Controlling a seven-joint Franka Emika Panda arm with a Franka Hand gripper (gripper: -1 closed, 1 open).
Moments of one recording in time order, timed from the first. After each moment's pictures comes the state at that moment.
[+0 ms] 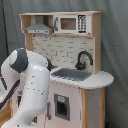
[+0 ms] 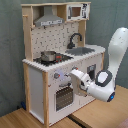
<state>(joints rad) 0.16 0.50 1.16 -2.23 -2.28 1.51 1.15</state>
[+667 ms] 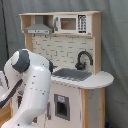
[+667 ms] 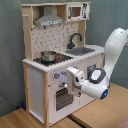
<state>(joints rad) 0.16 0.56 1.12 -2.14 -2.31 1.55 1.29</state>
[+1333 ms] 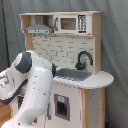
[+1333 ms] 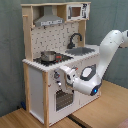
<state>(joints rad) 0.16 0.62 1.04 -2.03 -2.36 1.65 1.25</state>
